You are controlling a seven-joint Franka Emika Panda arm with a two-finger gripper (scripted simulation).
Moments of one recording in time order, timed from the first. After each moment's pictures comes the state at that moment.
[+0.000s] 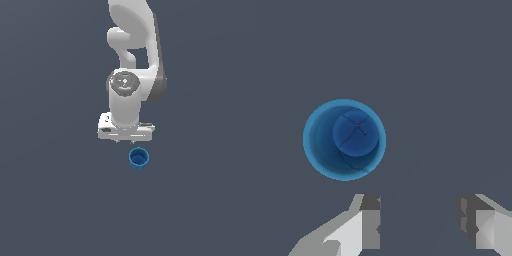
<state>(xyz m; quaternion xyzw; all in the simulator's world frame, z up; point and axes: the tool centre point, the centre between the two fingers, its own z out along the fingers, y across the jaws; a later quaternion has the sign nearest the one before) 0.011 -0.012 0.151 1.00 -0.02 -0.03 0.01</state>
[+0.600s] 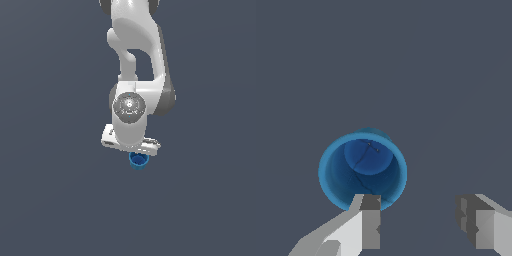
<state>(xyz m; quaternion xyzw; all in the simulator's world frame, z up) 0.047 0.007 0.138 0.99 -0.10 -0.09 0.00</state>
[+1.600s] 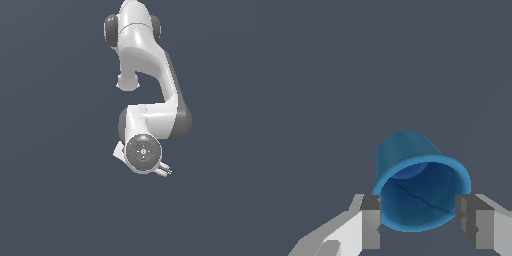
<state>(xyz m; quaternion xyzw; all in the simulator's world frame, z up) 0.078 0.051 0.111 0.96 -0.23 -0.19 0.01</state>
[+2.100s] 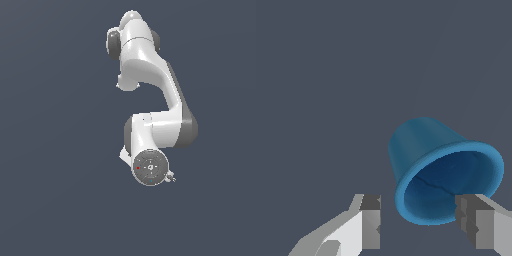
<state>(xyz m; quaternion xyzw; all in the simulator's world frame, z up) 0.077 0.072 0.099 0.93 -0.27 -0.23 0.02</state>
